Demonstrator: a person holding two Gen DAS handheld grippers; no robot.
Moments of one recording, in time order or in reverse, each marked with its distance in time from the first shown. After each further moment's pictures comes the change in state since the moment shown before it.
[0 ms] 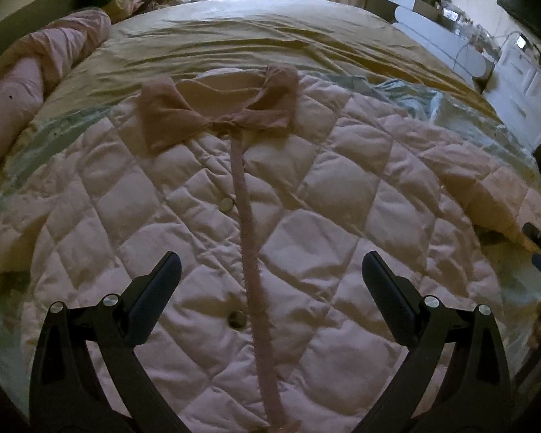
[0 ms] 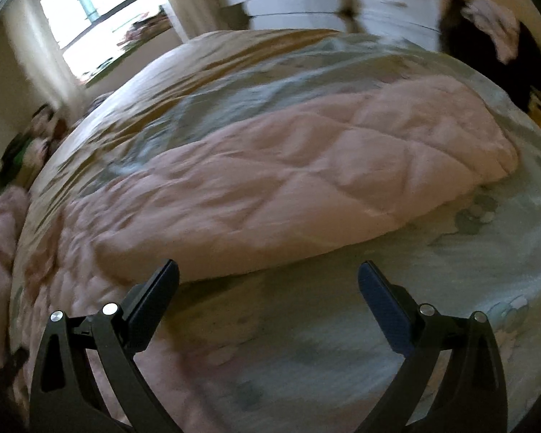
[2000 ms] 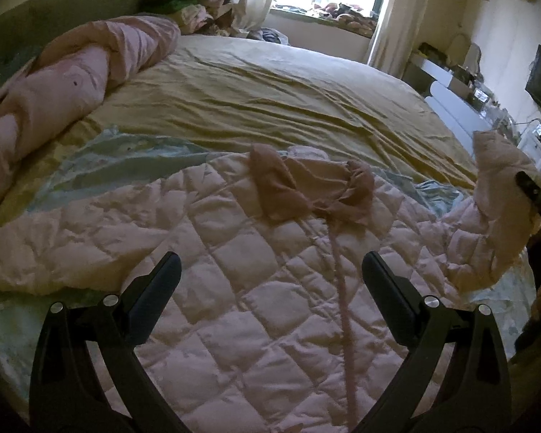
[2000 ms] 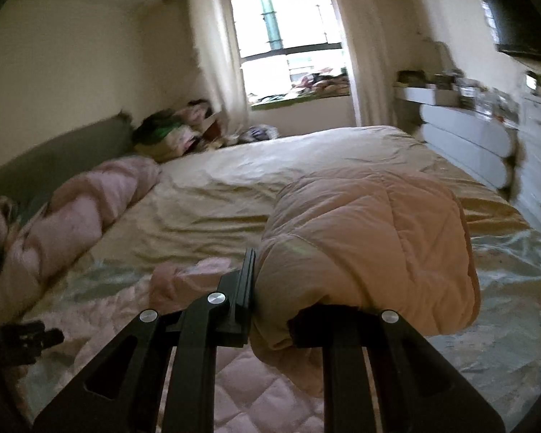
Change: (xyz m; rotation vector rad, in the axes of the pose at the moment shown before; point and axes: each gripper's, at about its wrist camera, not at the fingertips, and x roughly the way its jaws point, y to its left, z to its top) left arm -0.094 0.134 0.032 -0.221 -0.174 0.018; right arm -0.102 0.261 0.034 -0.548 -0.281 0.477
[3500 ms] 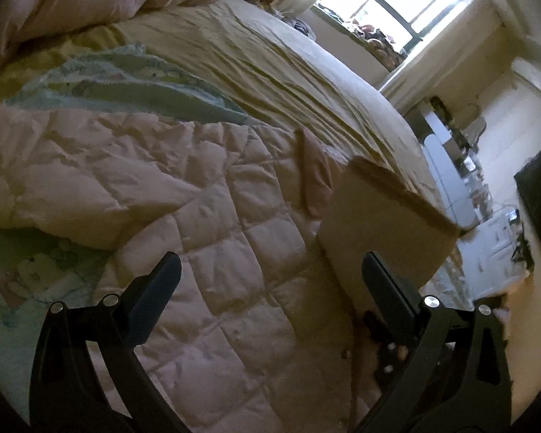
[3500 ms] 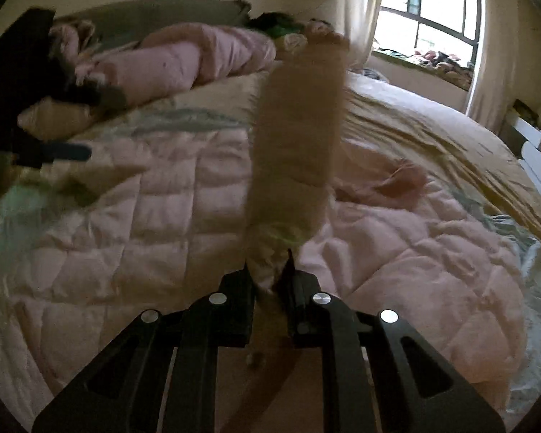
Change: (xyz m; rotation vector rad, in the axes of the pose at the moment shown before) left arm 0.038 0.117 -0.027 -0.351 0.056 -0.225; right arm 0.066 0.179 -0.169 -0.455 0.295 0.217
